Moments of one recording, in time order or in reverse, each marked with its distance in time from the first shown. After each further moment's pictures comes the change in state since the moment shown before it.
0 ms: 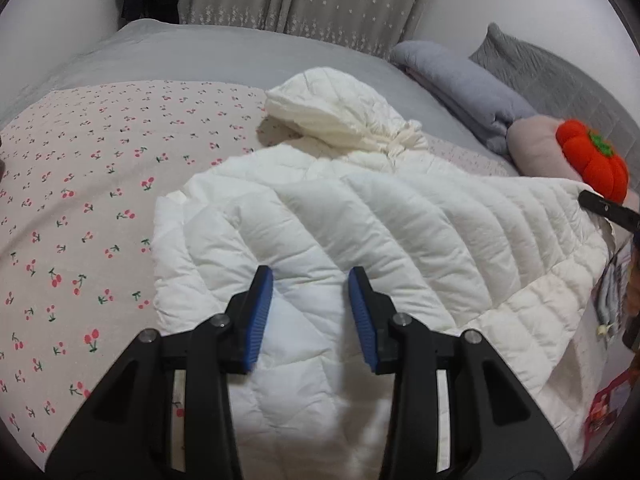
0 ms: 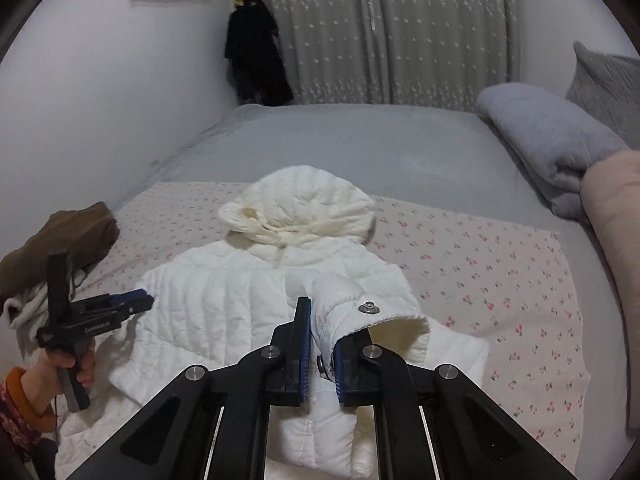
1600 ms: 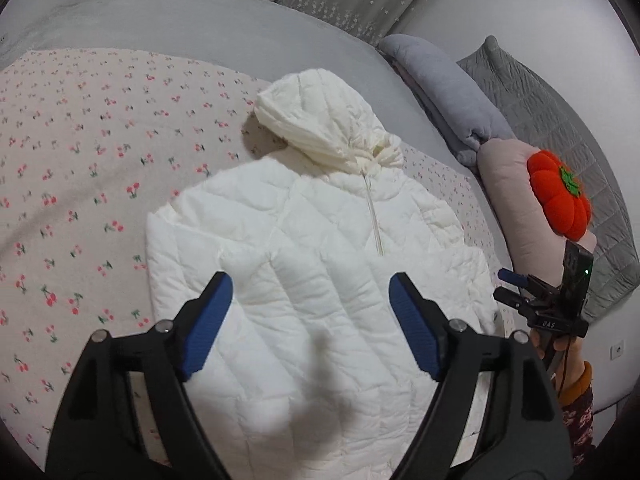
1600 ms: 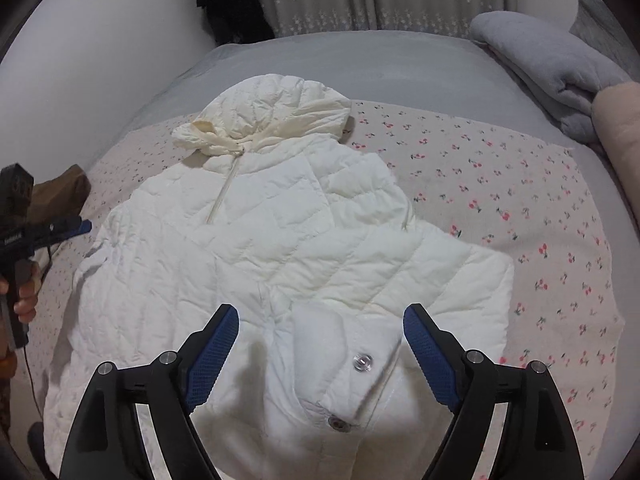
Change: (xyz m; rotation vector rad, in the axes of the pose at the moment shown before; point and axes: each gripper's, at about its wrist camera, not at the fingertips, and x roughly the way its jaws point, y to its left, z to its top) left arm -0.024 0.030 0.068 -0.143 0.109 -0.180; right arm 0.035 -0.010 -0.012 -0.039 0.202 -0.011
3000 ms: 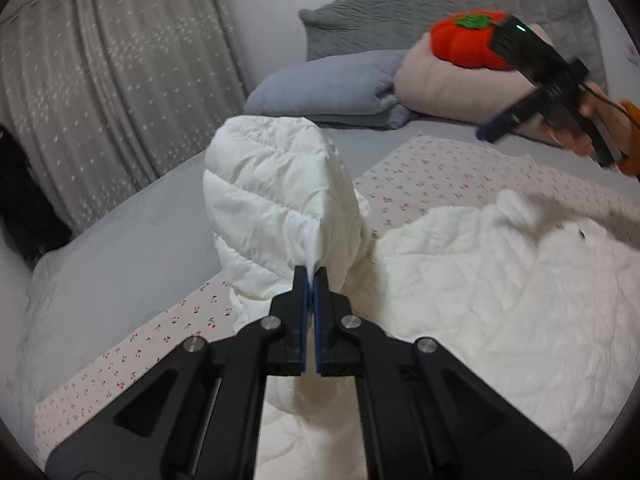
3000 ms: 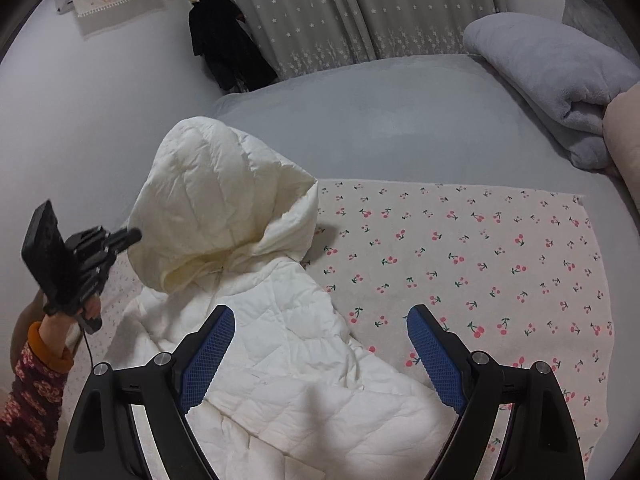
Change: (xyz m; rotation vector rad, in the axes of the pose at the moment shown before) left arm 0.057 -0.110 0.038 0.998 -0.256 0.056; right arm -0.001 -0.089 0.085 0.147 -0.139 0.182
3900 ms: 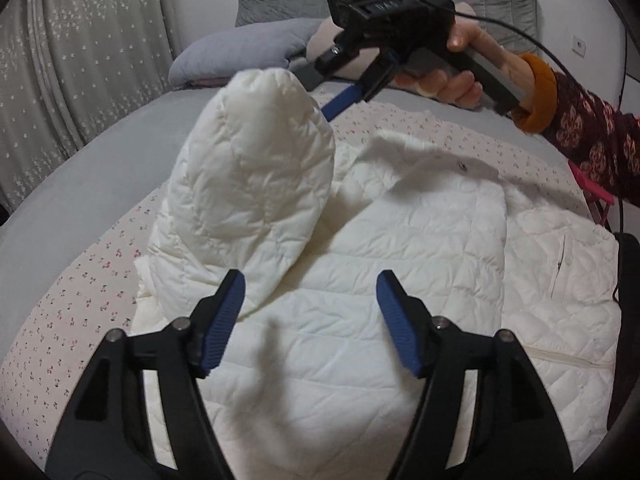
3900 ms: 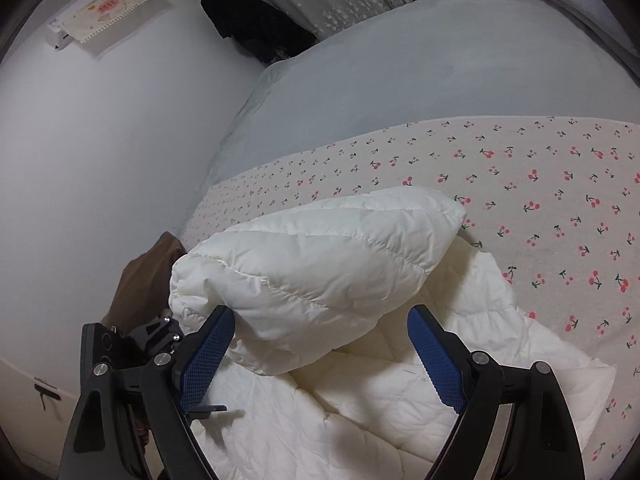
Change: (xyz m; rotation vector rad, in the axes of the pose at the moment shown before) left arm -0.053 -0.048 -0.036 -0.041 0.109 -0.282; right arm 0.060 0.067 0.008 0.119 0.176 0.294
